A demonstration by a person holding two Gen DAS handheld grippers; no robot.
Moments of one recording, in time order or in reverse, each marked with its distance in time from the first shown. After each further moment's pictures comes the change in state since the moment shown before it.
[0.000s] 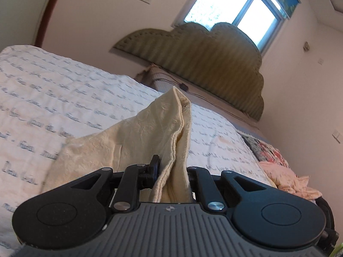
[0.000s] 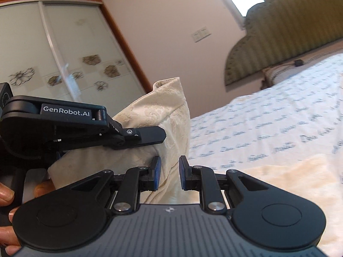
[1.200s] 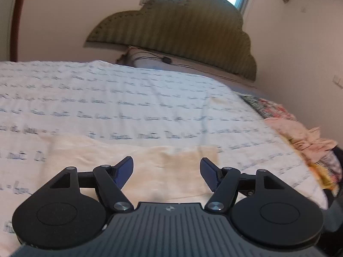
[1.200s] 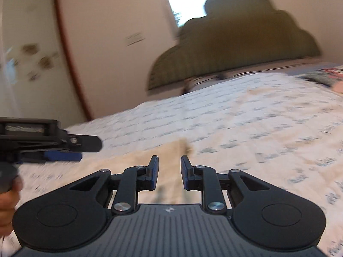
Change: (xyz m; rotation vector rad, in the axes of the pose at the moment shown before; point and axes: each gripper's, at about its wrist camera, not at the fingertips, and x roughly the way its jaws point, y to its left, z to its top) left arm 0.068 -0.034 -0.057 0.262 0.084 0.067; right arm -0.059 -0.079 -0.003 -0.127 0.030 -0.364
